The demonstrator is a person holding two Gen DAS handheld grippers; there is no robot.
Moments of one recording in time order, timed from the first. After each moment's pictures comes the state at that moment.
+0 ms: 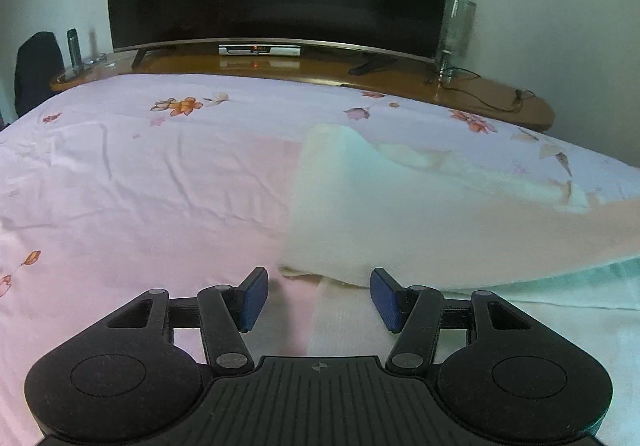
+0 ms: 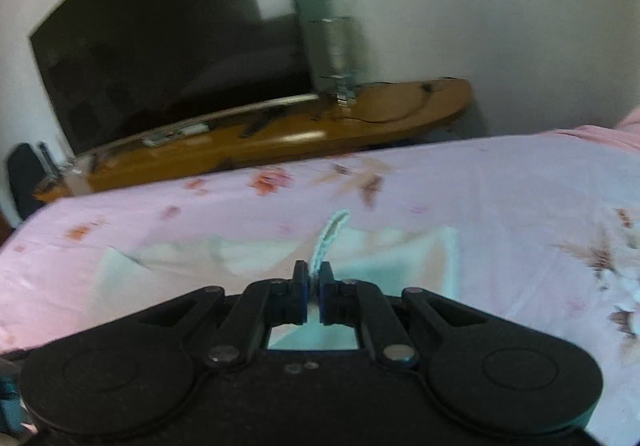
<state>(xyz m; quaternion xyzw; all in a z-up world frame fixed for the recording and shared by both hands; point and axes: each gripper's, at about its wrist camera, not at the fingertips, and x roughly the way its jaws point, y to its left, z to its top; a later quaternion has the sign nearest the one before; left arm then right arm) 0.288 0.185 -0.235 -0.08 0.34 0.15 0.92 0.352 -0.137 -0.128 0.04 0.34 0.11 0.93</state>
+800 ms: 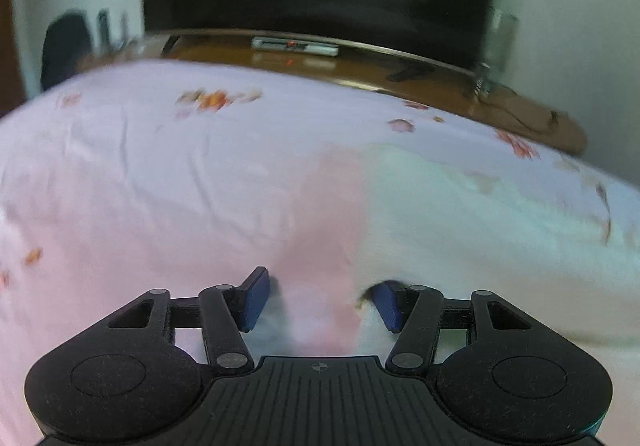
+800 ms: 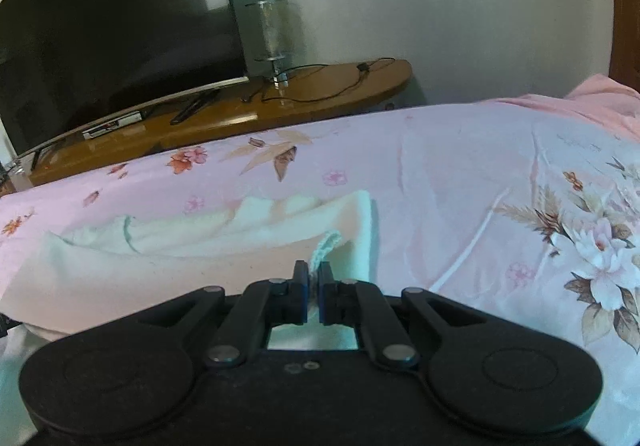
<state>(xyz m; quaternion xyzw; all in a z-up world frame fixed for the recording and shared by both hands) 0.305 0.208 -0.238 -0.12 0.34 0.20 0.91 0.357 -0.166 -0.166 0.04 0.36 0.04 0.93</state>
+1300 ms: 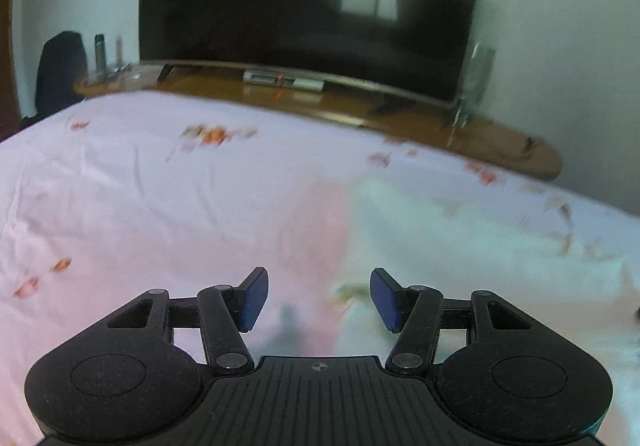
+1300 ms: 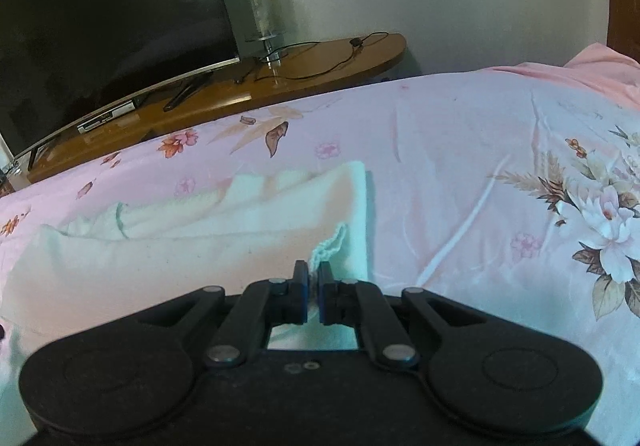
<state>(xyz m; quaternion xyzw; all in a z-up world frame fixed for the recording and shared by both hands) 0.270 0.196 -0.208 -0.12 0.29 0.17 0.93 0.359 -0.169 -0.173 0.05 0.38 0.04 0.92</state>
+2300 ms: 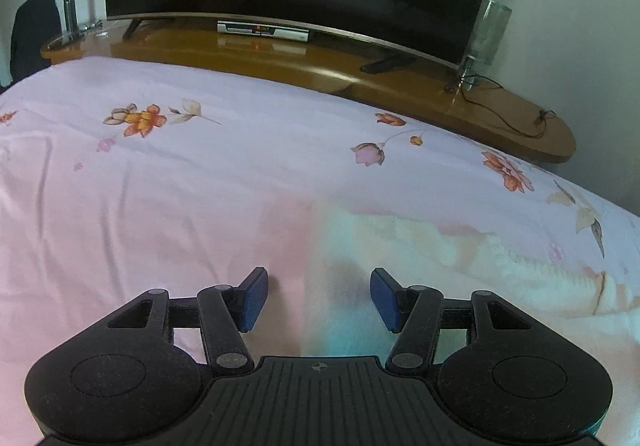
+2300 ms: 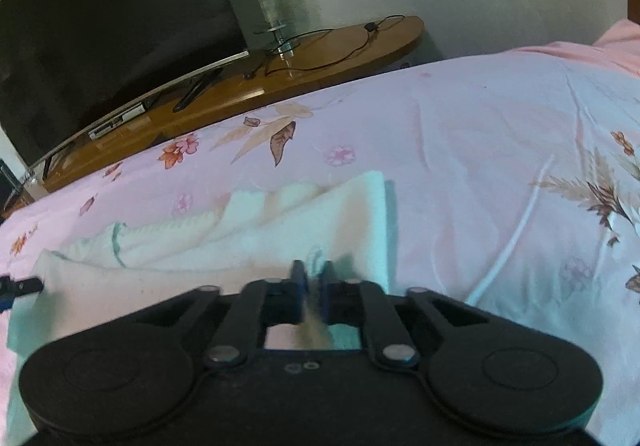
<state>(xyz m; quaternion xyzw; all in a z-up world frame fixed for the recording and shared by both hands) 0.400 0.215 -0.227 -0.14 0.37 0.15 0.90 0.401 -0.176 -0.186 0.08 0.38 0.08 0.92</state>
